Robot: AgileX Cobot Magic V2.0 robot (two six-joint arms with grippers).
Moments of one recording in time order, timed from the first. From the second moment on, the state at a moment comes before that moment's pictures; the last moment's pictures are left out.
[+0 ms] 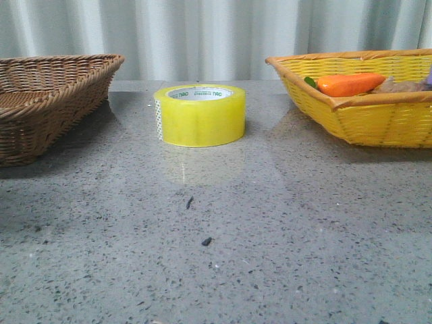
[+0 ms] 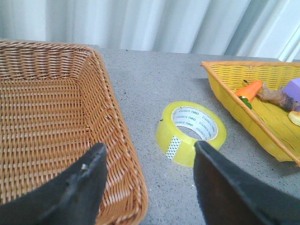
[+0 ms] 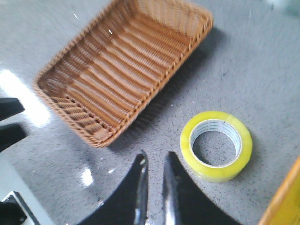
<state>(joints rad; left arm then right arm) -0.33 0.74 -0.71 -0.39 0.40 0.10 0.45 1.52 -2.04 0.34 1.26 -0.11</state>
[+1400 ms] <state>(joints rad) -0.46 1.92 -1.66 -0.36 0.86 0.23 0.45 0.55 -1.04 0.20 0.82 -0.18</state>
